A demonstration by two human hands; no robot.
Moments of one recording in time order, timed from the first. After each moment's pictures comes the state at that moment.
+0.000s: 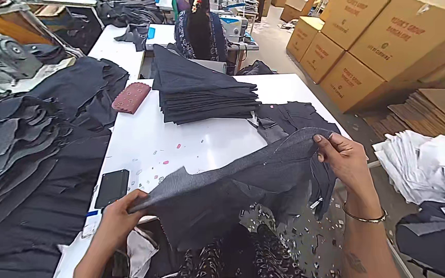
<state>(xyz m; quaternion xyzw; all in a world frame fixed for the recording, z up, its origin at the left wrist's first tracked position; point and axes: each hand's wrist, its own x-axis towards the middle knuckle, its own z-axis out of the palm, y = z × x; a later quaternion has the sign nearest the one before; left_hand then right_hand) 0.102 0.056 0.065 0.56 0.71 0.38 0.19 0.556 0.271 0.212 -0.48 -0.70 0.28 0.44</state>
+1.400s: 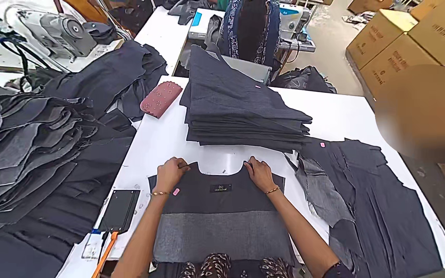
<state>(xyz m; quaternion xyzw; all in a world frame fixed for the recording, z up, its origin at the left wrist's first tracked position) 0.045 0.283 -0.006 0.38 0.86 0.14 0.30 0.346 0.452 -0.065 -0.36 -0.91 0.14 0.15</state>
